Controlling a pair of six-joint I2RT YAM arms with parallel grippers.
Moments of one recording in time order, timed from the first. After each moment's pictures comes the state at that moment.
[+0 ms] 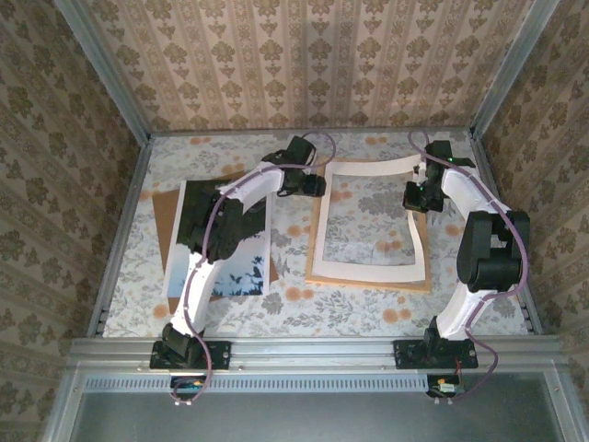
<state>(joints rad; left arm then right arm) -0.61 2.36 1.97 -0.62 0.14 -0.30 -0.08 1.78 1.34 -0.87 -0.15 0.17</state>
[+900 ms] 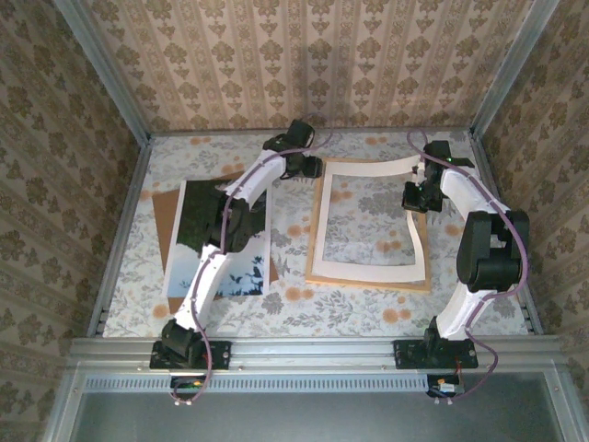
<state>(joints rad) -0.56 2.63 2.46 -0.81 0.10 -0.28 -0.07 1.78 1.34 -0.87 -0.15 0.17</state>
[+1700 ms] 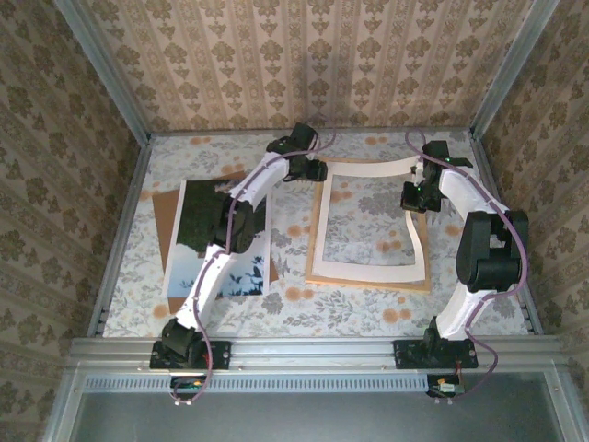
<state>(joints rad) -0.56 2.70 2.55 -0.85 0.15 -0.28 -0.06 1.78 1.34 -0.87 -0.15 0.17</state>
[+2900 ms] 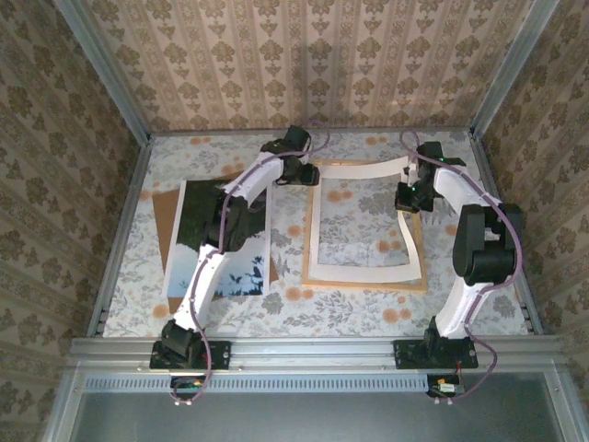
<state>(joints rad) -0.54 2.60 2.35 -0.82 0.17 -0.29 -0.04 1.84 1.36 -0.83 -0.22 0.16</state>
